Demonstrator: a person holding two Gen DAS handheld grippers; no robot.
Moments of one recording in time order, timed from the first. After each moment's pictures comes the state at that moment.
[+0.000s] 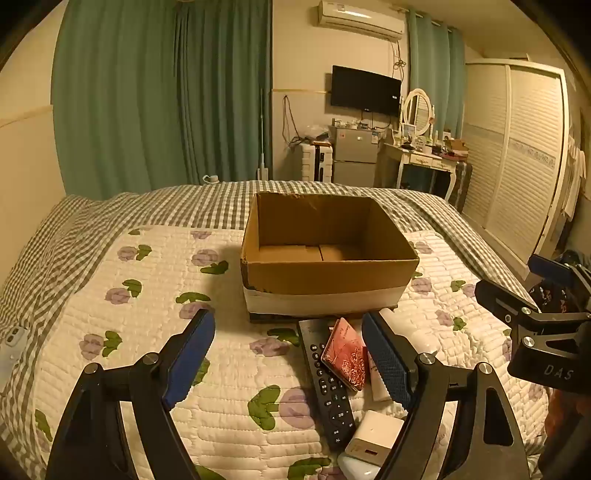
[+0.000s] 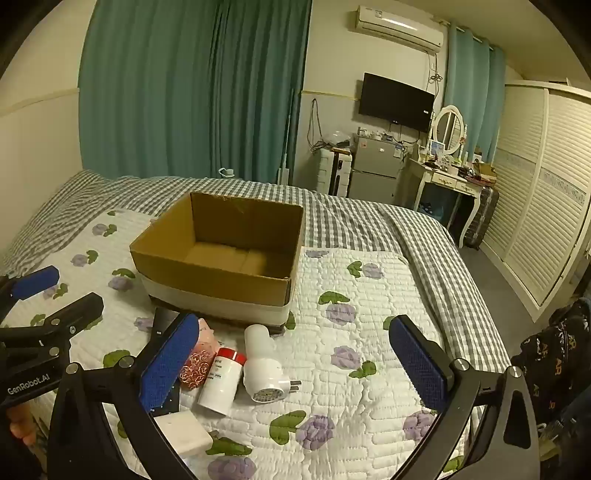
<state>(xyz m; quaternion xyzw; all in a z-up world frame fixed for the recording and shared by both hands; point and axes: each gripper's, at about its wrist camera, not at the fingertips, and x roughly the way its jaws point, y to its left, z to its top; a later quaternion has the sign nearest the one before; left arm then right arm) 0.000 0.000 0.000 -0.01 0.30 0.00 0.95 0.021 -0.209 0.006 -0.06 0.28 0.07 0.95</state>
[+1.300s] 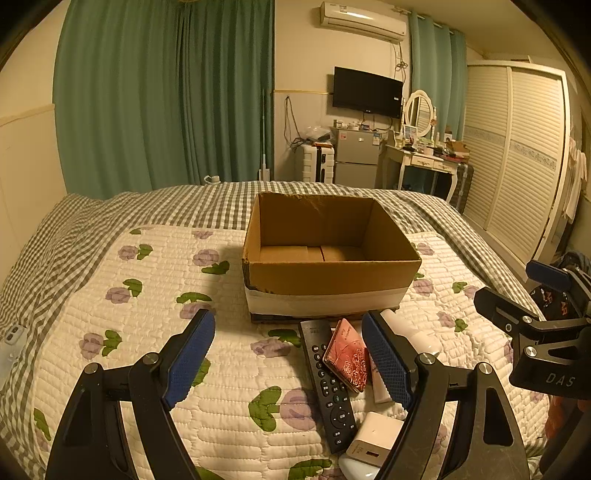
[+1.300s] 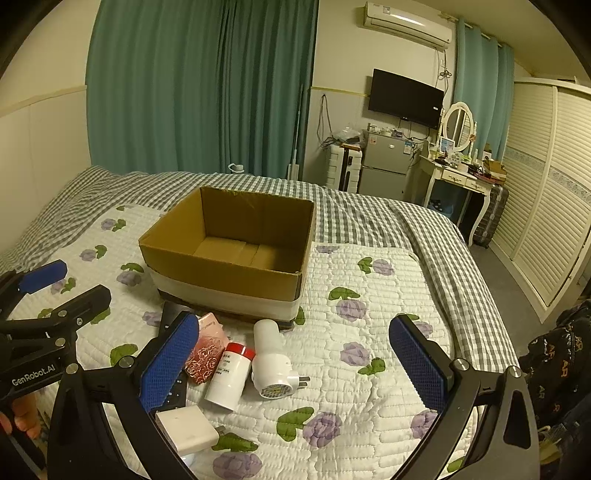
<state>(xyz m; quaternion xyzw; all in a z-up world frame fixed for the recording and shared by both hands) 0.000 0.001 -0.001 -0.01 0.29 0.00 0.96 0.021 -0.207 0.002 -0.06 0.29 0.09 0.95</state>
